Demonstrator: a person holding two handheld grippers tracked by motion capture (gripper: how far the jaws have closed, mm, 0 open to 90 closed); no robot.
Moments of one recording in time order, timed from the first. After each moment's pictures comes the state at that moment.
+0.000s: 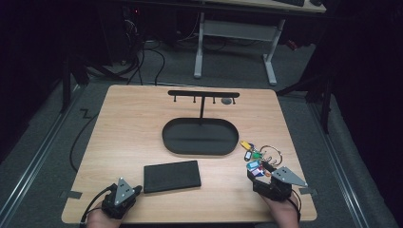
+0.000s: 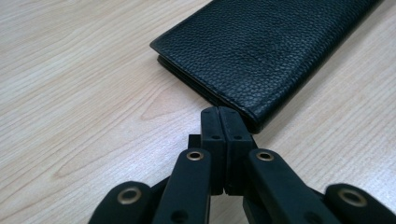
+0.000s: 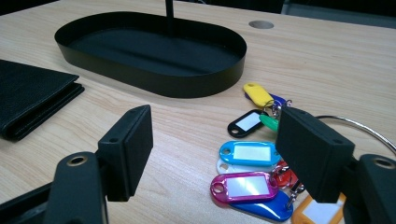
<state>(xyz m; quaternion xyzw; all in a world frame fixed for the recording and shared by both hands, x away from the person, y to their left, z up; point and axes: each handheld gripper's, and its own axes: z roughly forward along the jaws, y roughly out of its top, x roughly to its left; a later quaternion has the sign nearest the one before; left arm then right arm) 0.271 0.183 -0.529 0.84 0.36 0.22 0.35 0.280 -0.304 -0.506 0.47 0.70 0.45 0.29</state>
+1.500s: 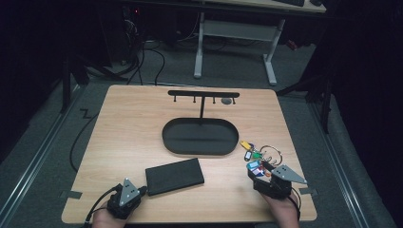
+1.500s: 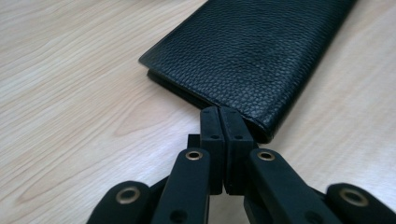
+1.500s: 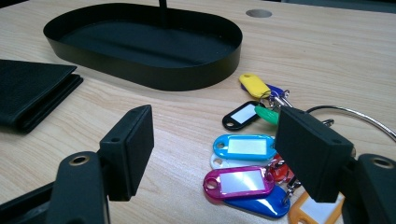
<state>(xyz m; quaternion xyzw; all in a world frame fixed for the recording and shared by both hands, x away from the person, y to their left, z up) 0.268 0.167 -0.532 0.84 0.34 0.21 0.37 0.286 -0.308 -0.511 0.48 0.70 0.44 0.28</state>
